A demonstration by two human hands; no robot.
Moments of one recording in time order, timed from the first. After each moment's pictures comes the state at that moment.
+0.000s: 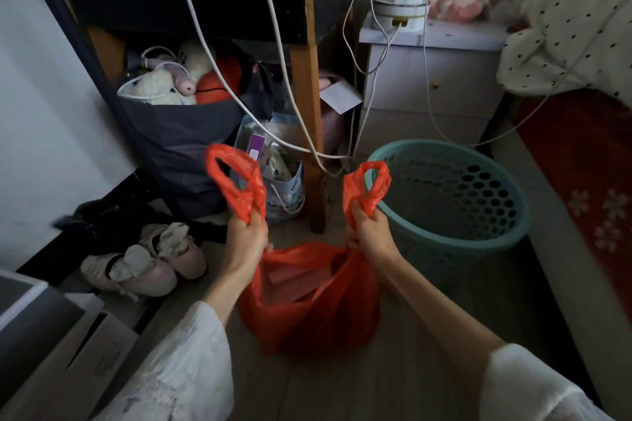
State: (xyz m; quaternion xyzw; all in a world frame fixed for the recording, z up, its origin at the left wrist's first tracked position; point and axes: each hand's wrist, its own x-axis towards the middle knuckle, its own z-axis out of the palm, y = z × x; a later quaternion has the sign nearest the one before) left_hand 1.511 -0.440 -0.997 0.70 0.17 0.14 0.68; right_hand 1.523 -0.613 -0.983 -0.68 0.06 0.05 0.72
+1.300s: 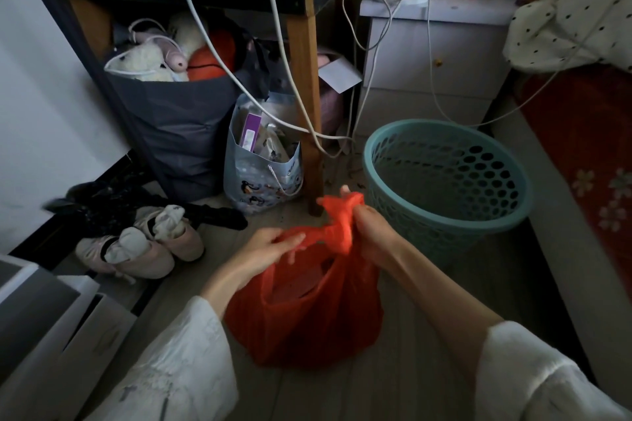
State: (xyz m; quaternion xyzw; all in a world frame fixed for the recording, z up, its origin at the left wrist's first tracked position) left_hand 1.485 -0.442 -1.020 0.80 0.04 -0.14 0.59; right_hand 1.518 -0.612 -0.998 -0.61 0.09 0.21 0.76
